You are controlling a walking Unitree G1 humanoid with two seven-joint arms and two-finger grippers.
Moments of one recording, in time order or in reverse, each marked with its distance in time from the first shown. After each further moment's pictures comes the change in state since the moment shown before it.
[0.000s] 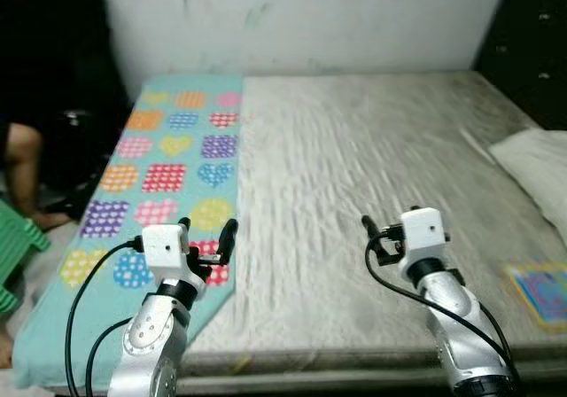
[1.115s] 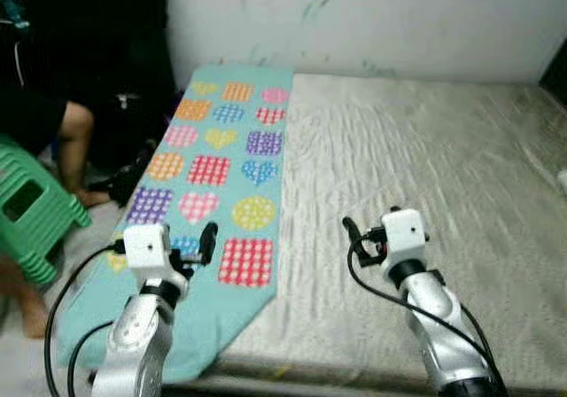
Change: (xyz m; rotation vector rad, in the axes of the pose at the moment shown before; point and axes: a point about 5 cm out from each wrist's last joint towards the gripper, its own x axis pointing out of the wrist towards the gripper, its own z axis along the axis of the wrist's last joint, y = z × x) left arm -0.001 0.014 -0.002 -0.021 0.049 0.088; right arm 0.003 0.016 0.006 0.007 -0.028 0.047
